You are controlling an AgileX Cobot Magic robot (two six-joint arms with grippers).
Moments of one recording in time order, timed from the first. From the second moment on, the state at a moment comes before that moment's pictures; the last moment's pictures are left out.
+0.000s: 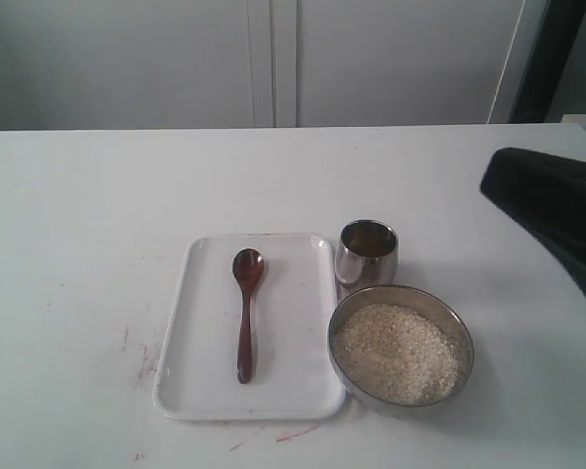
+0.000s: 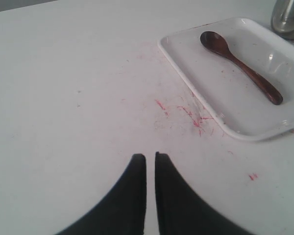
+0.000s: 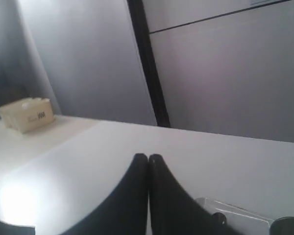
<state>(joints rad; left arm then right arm) -0.10 0.00 0.01 -0.29 0.25 0.27 0.59 0.50 -0.41 -0.47 -0.08 0.75</state>
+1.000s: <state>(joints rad) -0.10 0.00 0.01 -0.29 0.25 0.27 0.16 0.31 -0.23 -0.66 -0.41 0.80</state>
